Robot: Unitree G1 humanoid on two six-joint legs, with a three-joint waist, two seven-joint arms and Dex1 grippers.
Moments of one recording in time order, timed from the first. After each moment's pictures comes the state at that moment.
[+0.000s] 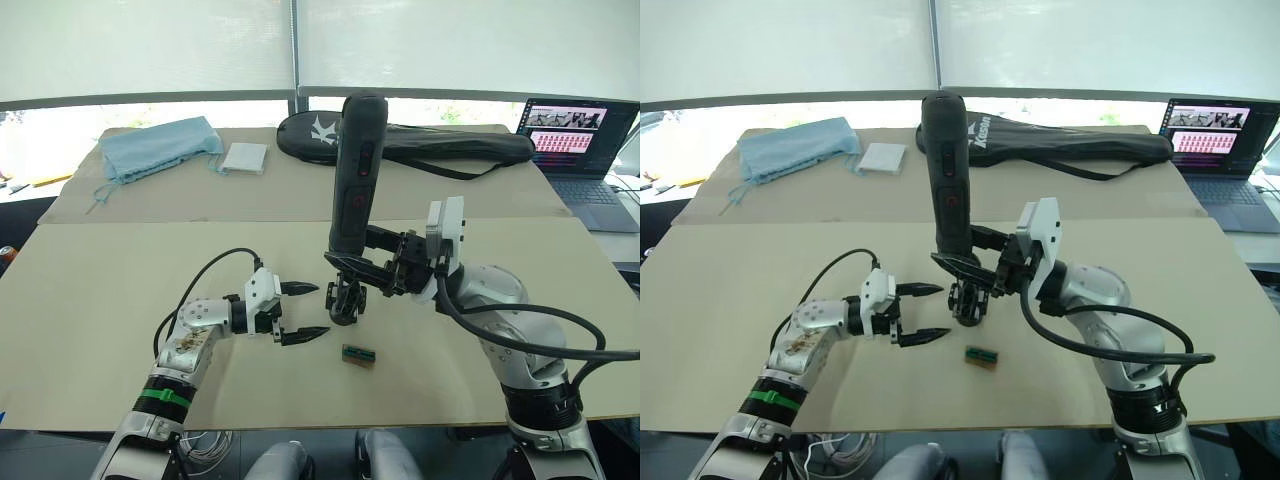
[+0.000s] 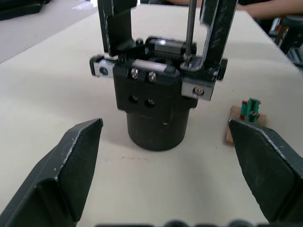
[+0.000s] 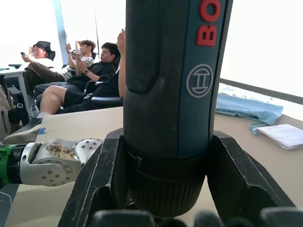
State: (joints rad) left arm -0.39 0.40 -0.15 0.25 -0.27 -0.02 -1.18; right arm -0.43 -0.42 0.05 -0.40 0.61 0.44 0.80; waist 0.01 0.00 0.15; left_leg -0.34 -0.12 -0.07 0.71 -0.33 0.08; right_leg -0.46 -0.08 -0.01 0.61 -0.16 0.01
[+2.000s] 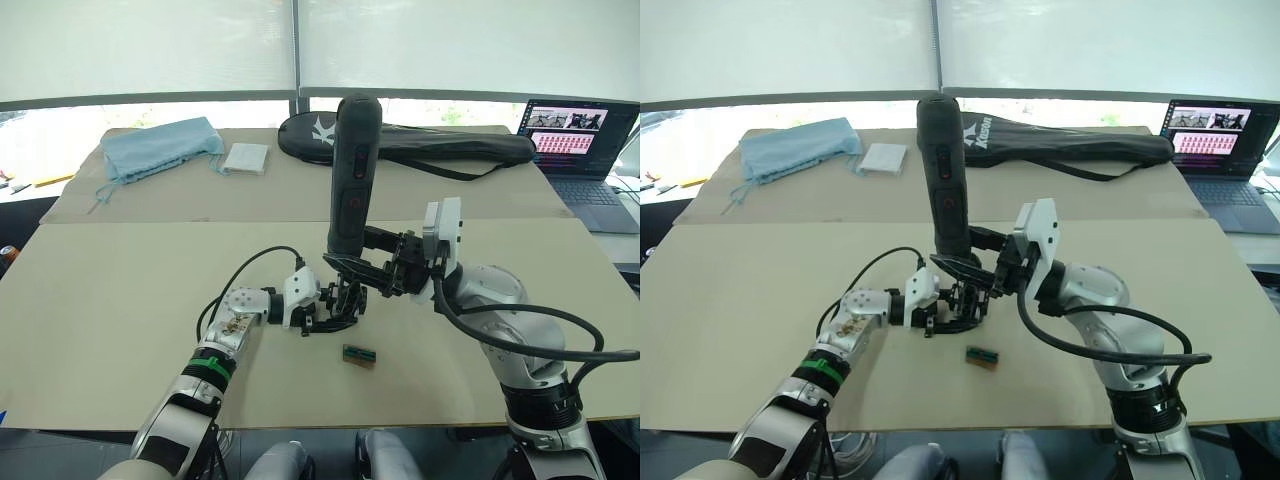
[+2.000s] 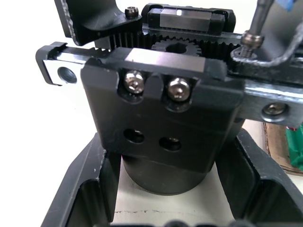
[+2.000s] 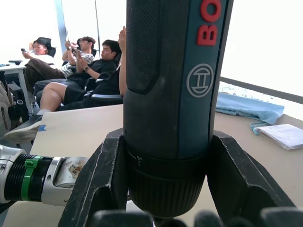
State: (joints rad) left arm -0.59 0.24 -0.22 0.59 -0.12 -0.17 -1.19; right arm -0.44 -0.42 0.06 -0.40 0.59 0.44 0.80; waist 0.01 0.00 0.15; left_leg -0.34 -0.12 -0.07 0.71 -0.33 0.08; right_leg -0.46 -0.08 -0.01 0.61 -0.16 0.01
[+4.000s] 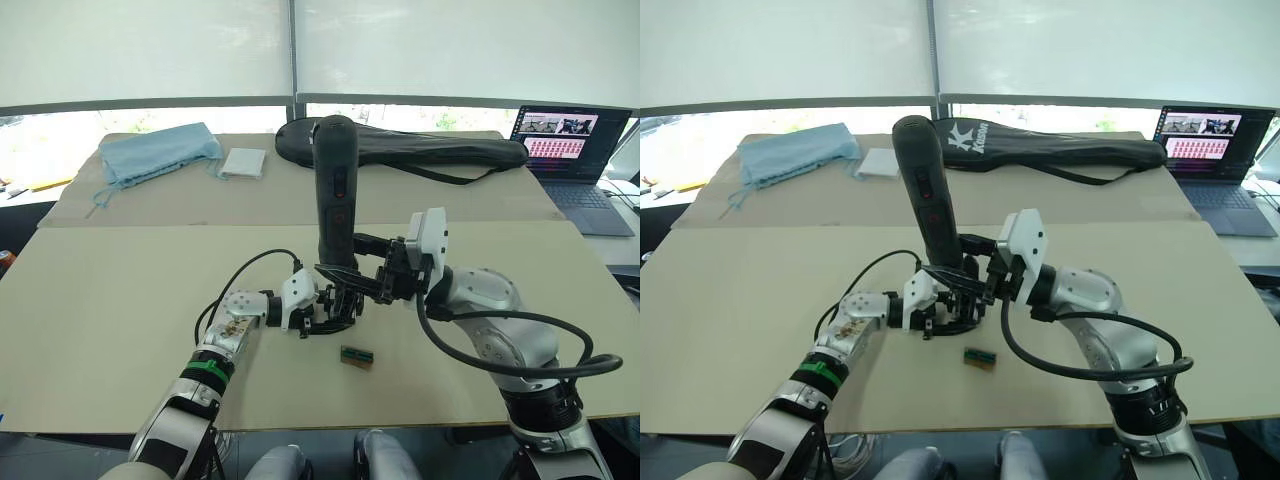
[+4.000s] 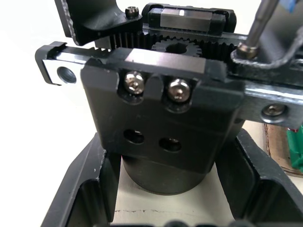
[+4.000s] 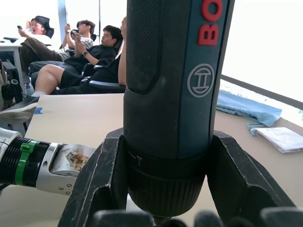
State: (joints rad) left arm -0.57 0.25 -0.22 0.59 -0.12 -0.14 -1.18; right arm -0.45 -0.46 0.14 -0.40 0.54 0.40 0.78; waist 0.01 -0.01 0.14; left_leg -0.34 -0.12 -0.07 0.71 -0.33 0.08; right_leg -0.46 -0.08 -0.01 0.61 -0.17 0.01
